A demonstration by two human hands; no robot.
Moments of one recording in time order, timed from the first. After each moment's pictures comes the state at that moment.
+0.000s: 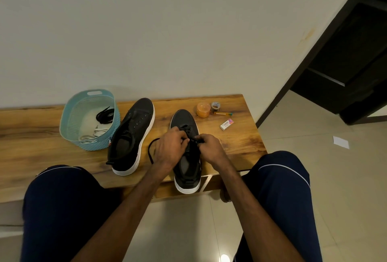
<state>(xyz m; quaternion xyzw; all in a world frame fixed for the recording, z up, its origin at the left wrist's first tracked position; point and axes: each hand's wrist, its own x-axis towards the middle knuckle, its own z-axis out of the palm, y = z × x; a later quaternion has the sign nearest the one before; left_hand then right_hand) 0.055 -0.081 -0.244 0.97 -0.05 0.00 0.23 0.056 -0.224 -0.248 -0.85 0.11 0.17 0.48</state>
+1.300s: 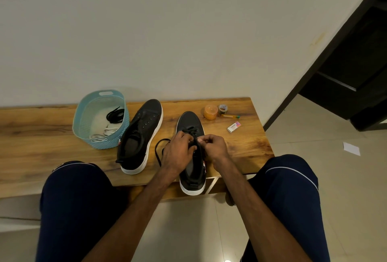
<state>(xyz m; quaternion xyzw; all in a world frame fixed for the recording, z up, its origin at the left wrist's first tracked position) 0.048 -0.077 -0.266 0.97 -0.05 0.00 0.25 0.061 -0.211 -0.258 -0.73 0.22 0.13 0.63</state>
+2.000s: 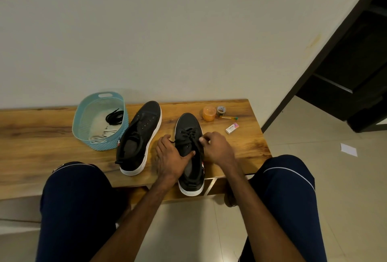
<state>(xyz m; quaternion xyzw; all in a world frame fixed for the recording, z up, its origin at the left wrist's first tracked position) 0.029 -0.073 -0.284 0.93 0.15 0.03 0.33 0.061 -0.227 -0.240 -0.94 0.02 0.09 0.33</state>
